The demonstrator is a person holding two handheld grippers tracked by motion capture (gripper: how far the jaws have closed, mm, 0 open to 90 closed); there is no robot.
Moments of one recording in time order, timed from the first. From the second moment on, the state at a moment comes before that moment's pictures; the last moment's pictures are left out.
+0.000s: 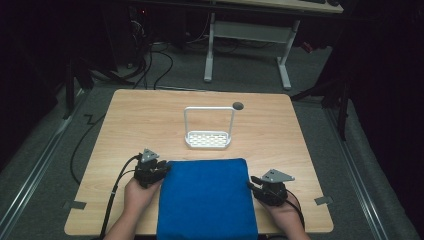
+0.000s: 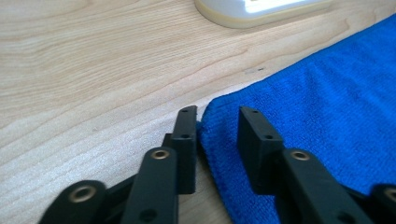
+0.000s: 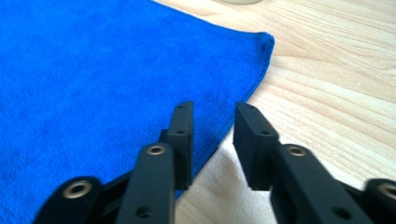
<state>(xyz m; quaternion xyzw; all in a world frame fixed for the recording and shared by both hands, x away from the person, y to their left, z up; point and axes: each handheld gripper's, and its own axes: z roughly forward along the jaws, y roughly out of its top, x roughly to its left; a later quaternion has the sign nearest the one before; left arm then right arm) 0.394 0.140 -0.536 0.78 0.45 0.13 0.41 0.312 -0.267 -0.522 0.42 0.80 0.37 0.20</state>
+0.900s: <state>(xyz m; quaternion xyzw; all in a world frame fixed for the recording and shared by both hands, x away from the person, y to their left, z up) 0.396 0.140 -0.537 0.78 0.45 0.12 0.41 0.387 -0.240 -0.529 0.48 0.78 0.34 0.21</state>
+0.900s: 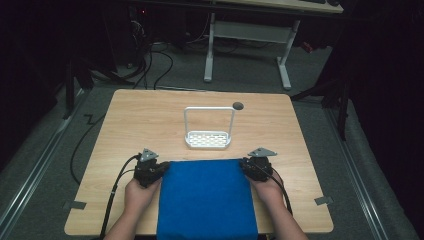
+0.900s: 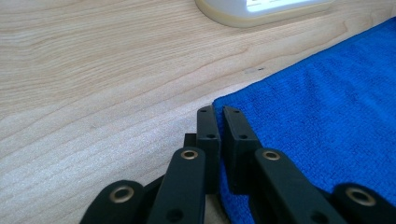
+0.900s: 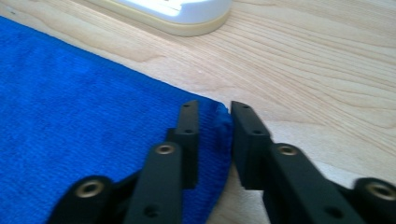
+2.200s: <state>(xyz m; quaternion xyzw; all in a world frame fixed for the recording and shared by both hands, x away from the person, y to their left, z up) 0.363 0.143 -0.496 0.75 0.42 0.16 0.49 0.346 -0.242 -0.493 0.43 0.75 0.44 0.25</state>
